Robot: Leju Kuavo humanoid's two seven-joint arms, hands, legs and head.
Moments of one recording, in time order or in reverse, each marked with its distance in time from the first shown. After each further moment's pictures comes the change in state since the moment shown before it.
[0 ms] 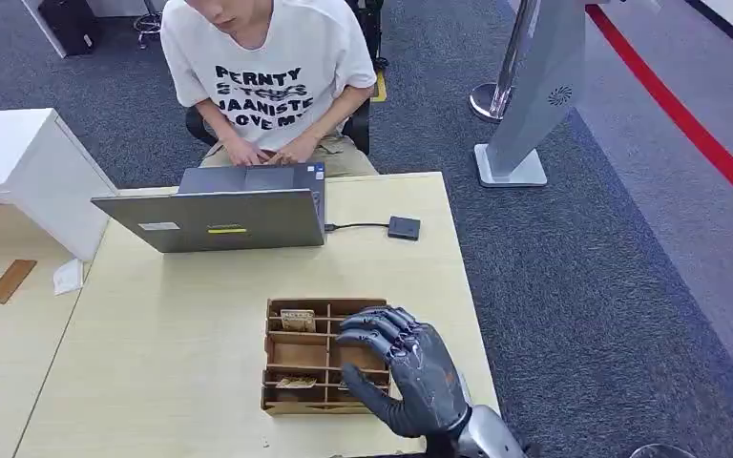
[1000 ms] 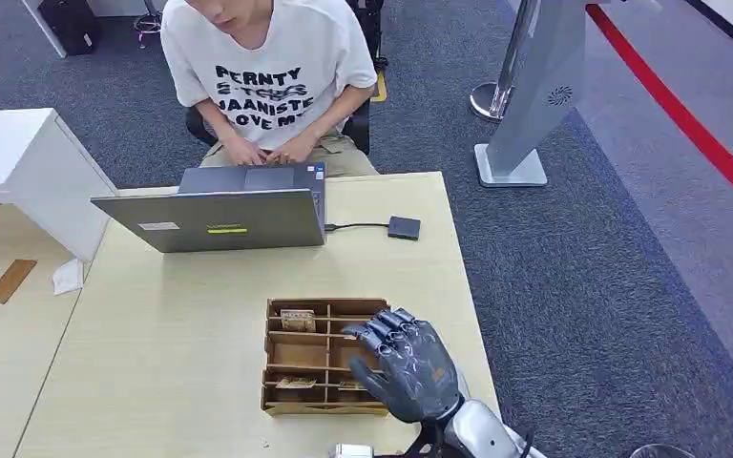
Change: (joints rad) left arm -0.002 -0.003 -0.009 0.000 0.030 0.001 0.006; right arm -0.066 -0.021 0.038 0.157 0.237 -0.029 0.149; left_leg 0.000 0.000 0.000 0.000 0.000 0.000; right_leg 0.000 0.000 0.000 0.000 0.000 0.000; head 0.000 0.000
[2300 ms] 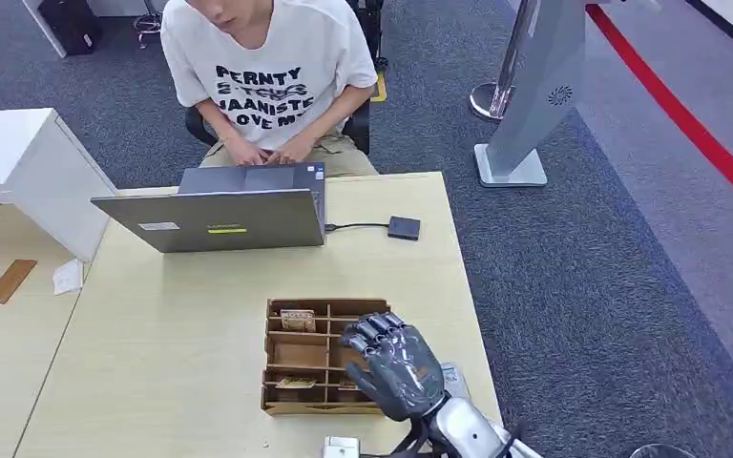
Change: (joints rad) left arm -0.001 -0.001 -0.011 0.000 0.001 0.001 0.000; right arm -0.039 0.029 0.030 0.140 0.018 0.018 0.019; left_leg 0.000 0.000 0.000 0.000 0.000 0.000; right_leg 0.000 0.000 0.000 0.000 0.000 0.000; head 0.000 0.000
